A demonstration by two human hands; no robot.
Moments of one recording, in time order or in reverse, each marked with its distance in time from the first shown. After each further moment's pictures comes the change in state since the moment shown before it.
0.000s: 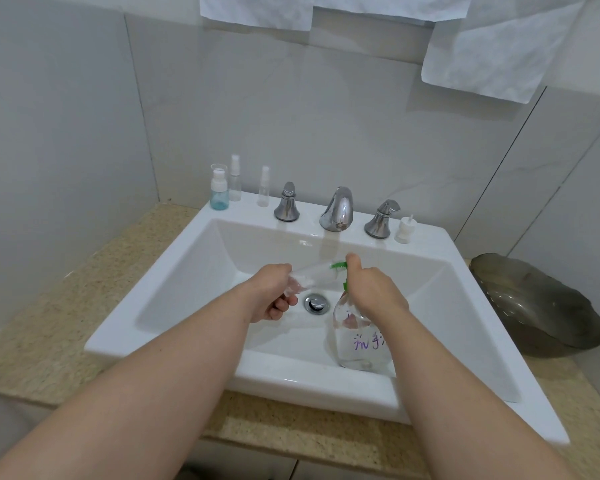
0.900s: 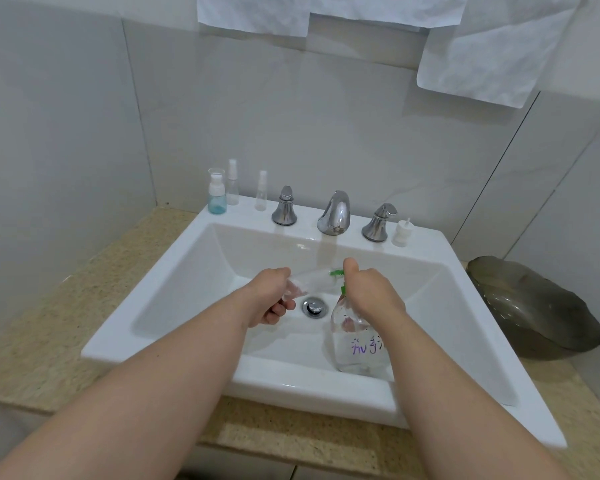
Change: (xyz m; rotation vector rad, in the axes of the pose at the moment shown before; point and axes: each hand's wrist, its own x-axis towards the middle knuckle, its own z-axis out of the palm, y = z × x) left_hand 0.000 0.000 0.000 0.020 0.001 0.015; right_hand 0.002 -0.003 -0.002 0.047 -0.010 0.006
